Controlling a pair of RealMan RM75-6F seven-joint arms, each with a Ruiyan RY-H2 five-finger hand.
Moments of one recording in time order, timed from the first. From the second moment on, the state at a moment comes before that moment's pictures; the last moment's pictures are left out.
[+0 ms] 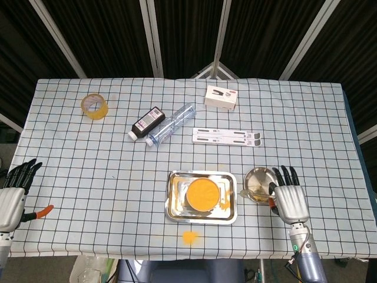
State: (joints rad) left arm -0.09 -1.11 -0.04 -1.71 1.50 1.47 -0.01; right arm 0.22 -1.41 0.14 -1.81 -1.30 1.30 -0.71
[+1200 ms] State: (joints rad) left arm -0.10 -1.09 -0.03 -1.72 1.49 1.44 -0.07; right arm 0.49 -1.77 0.21 -1.76 -1.00 1.32 -1.16
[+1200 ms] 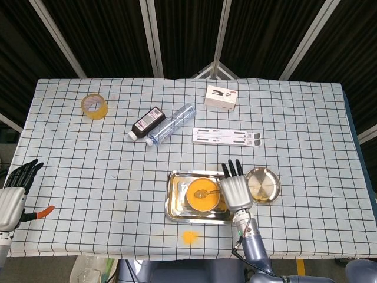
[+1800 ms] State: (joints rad) left arm -0.10 -1.09 -0.03 -1.73 1.49 1.44 -0.06; right arm 0.49 -1.71 0.17 -1.81 -1.00 1.38 -1.18
